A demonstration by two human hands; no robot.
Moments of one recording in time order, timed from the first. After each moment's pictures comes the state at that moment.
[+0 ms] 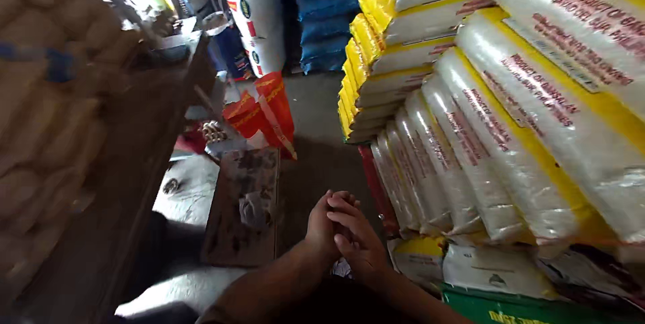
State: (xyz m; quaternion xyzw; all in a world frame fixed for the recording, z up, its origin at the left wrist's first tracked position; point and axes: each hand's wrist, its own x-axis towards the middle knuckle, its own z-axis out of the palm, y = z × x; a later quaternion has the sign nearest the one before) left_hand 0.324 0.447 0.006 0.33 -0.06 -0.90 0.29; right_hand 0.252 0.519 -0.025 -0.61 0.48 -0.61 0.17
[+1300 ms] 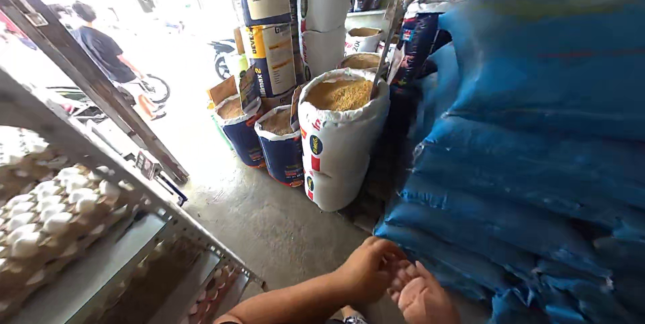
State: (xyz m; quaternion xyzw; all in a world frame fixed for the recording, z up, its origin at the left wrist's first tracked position) left_hand 0.013 -0.648 0.022 0.34 -0.71 -0.54 0.30; right_hand -0.136 -0.602 -0.002 -0.14 0.49 -0.58 0.64
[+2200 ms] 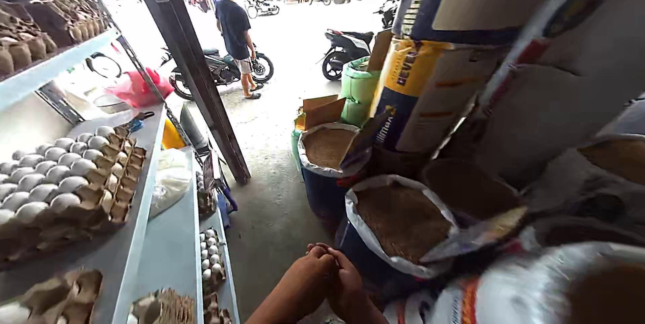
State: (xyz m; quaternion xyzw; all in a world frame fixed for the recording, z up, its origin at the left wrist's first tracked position) left_hand 0.477 -1.073 -0.009 0.72 -0.58 -0.33 0.20; right_hand 0.376 -1.144 -0.049 -0.14 0.34 -0.24 0.90
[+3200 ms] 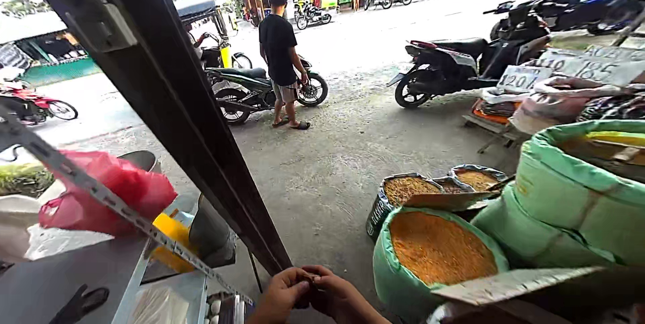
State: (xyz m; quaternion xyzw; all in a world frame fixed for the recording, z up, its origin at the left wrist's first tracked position) left_hand 1.170 -1.350 -0.078 0.65 -0.18 -0.44 0.59; right_hand 1.068 -1.505 -0.081 -0.42 0.20 0.08 0.88
